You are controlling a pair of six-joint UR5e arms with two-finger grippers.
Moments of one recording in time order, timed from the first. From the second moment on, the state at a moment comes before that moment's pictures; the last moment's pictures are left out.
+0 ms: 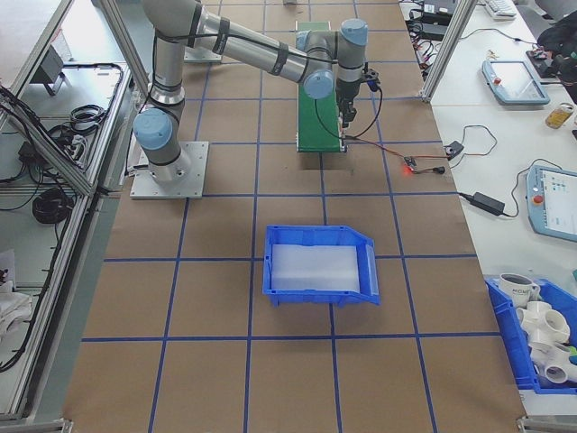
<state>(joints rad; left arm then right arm) -1.54 -1.66 -1.36 -1.66 1.58 -0.05 1.54 -1.23 1.62 -2.03 -1.67 -0.24</state>
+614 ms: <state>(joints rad) -1.53 -1.62 -1.38 -1.66 1.58 -0.04 1.17 -1.32 1.59 -2.00 -1.70 -0.90</state>
